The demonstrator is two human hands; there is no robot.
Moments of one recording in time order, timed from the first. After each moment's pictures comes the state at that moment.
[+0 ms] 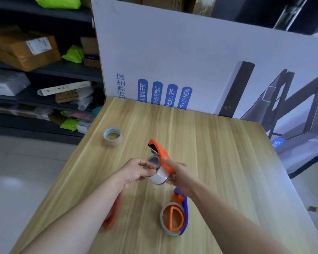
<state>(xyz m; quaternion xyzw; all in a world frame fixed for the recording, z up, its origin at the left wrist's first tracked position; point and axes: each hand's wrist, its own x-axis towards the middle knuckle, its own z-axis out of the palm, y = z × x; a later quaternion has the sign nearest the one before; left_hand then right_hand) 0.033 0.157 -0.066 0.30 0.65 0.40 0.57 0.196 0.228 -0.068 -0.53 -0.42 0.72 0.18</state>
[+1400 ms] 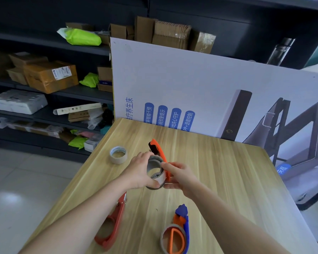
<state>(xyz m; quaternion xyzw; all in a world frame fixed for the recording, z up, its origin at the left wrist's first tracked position) 0.027 0.166 -0.012 0.57 0.74 0.25 0.27 0.185 0.241 -0.013 -0.48 -0.55 0.66 0.17</state>
